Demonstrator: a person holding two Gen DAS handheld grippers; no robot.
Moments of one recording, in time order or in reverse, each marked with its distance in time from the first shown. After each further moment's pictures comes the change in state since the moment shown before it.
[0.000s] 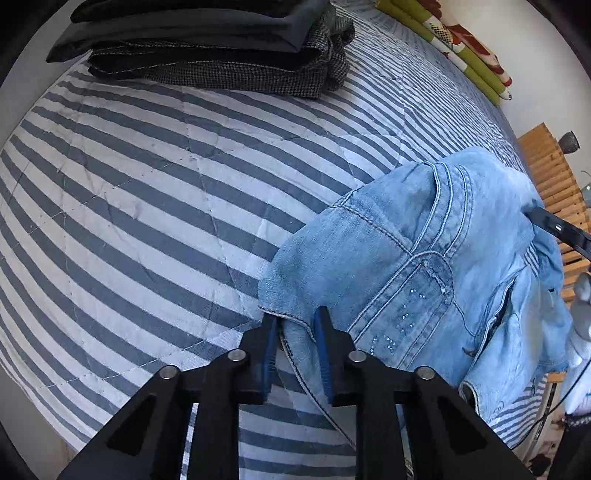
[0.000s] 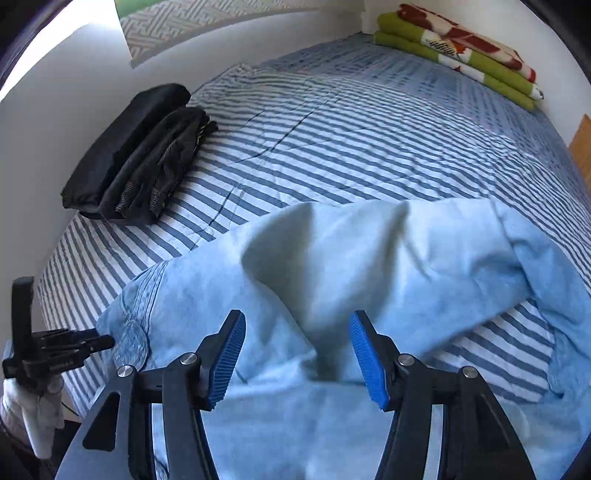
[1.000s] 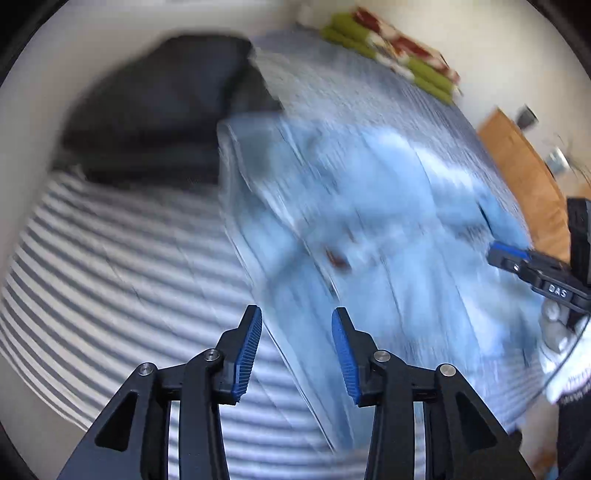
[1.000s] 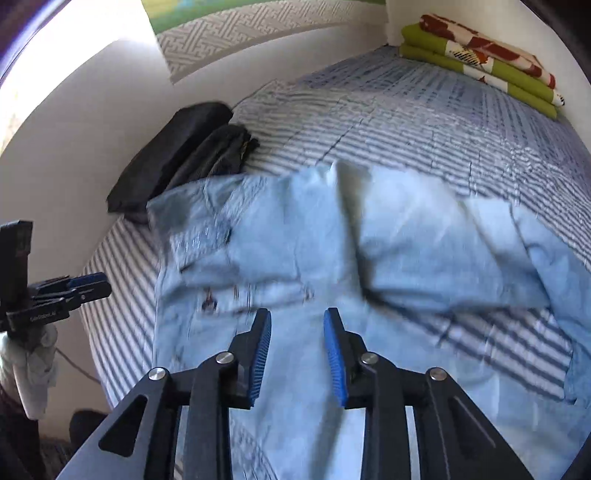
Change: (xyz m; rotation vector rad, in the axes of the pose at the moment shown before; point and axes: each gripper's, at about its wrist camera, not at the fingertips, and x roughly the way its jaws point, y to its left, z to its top) left arm -0.107 -0.030 -0.002 0.188 -0.067 -0.059; right arm -0.062 -0.011 -0.075 -0.057 -0.049 0.173
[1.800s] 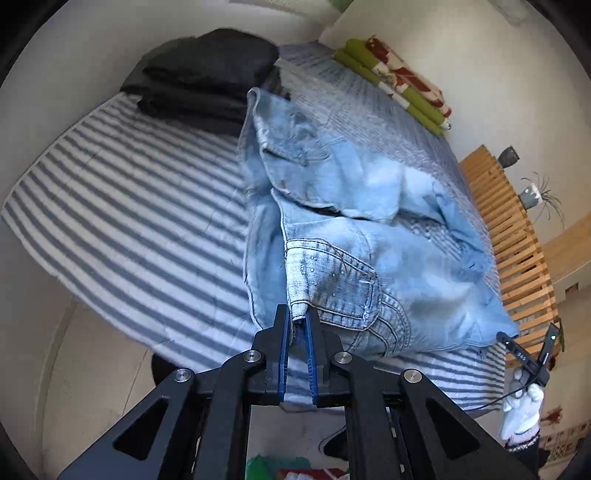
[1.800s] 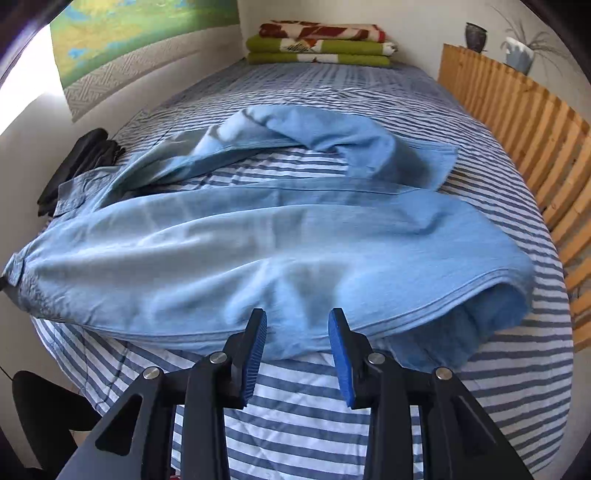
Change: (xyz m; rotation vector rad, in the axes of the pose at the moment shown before) left arm -0.095 -0.001 -0.122 -0.188 -0.081 -0.059; right arm -0.167 -0.157 -0.250 0.392 -0.146 -0.379
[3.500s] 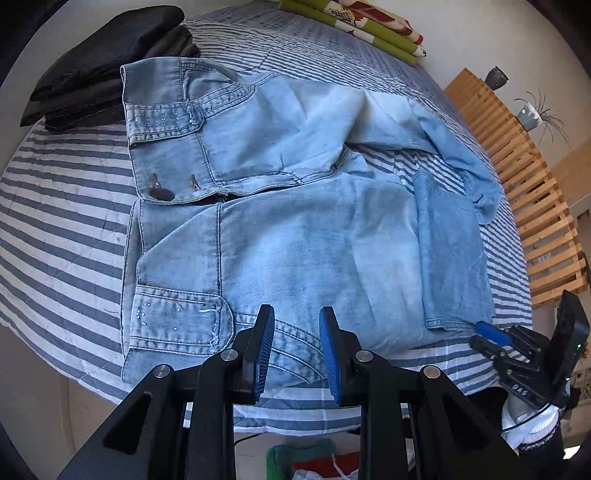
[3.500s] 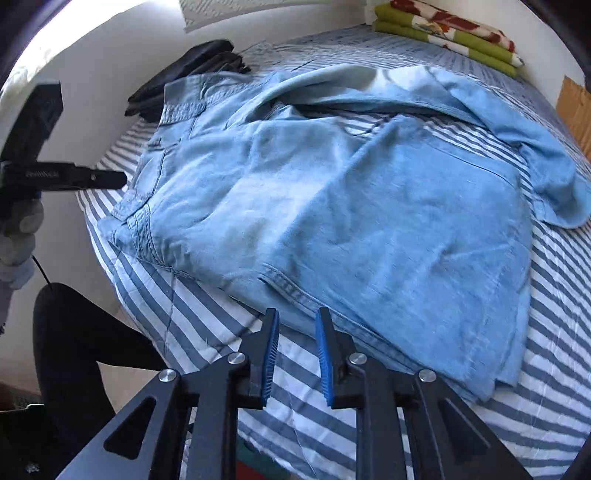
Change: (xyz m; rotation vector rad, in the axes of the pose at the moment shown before) left arm 0.112 -0.116 0.001 0.233 0.127 0.016; right arm 0.043 0.153 -0.044 -0.268 0.104 0.292
